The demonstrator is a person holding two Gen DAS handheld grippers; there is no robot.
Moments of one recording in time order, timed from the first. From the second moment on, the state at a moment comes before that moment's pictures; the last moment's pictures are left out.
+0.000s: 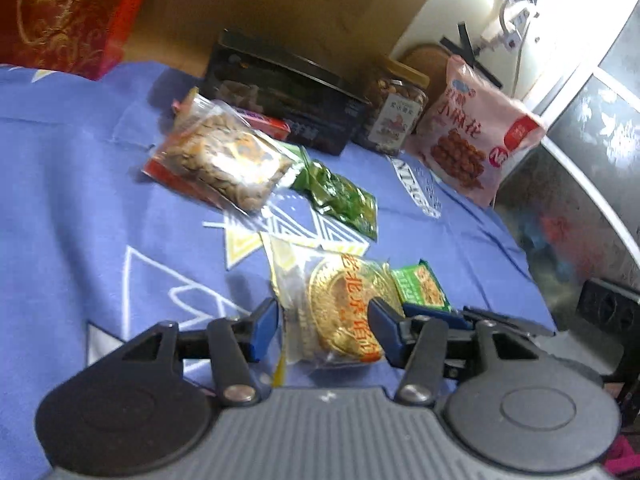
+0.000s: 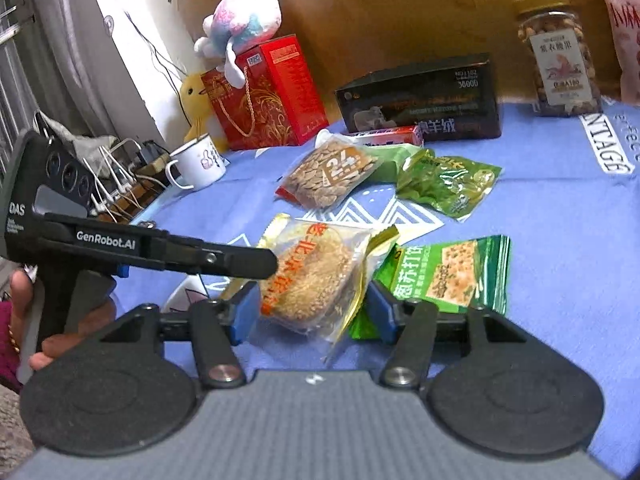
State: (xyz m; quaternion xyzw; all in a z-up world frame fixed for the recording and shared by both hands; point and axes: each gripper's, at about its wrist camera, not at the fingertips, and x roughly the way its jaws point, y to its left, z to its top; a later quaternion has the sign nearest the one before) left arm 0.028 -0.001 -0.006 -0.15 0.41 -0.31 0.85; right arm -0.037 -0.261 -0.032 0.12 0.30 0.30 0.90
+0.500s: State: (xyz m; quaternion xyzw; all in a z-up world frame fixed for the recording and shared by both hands) left arm 0.028 0.008 -0.006 -0.17 0.40 -0.31 0.84; right arm -0.059 -0.259 -0.034 0.06 0.28 0.28 0.92
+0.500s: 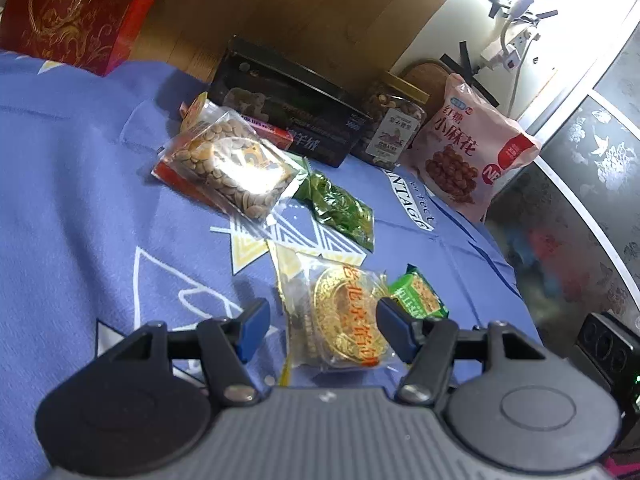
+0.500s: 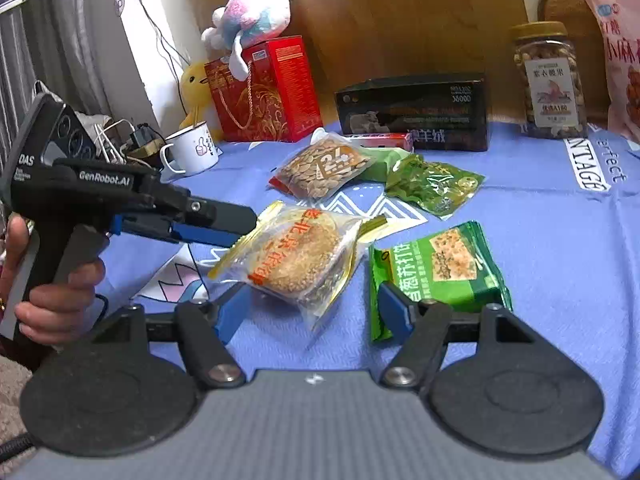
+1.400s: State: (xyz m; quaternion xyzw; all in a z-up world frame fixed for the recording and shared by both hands) left arm 0.041 -0.006 -0.019 -0.17 0.43 -0.33 0.82; right arm -0.047 -0.238 -0.039 0.00 0.28 0.28 0.92
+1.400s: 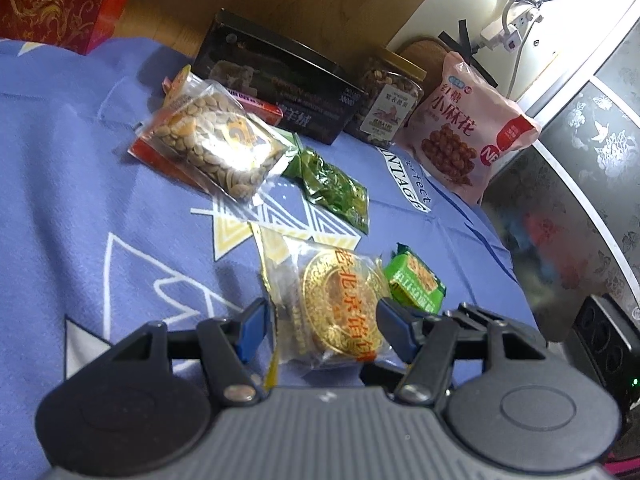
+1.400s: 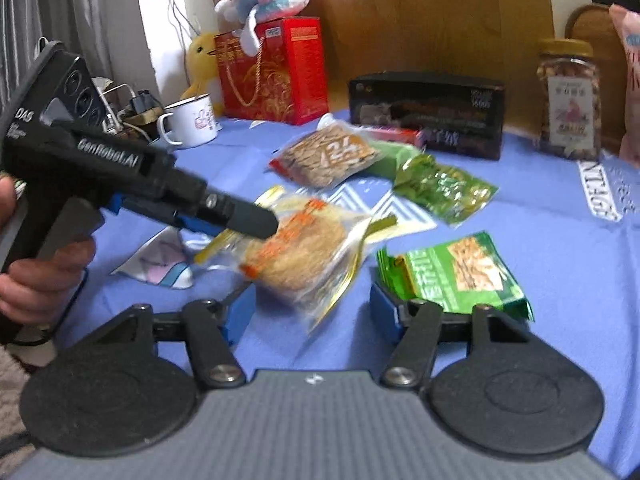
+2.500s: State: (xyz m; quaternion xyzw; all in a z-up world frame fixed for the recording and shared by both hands) left arm 0.033 0.023 -0.018 -0.17 0.42 -0.33 0.83; right arm -0.049 -0.207 -0.039 0.00 0.28 0.30 0.91
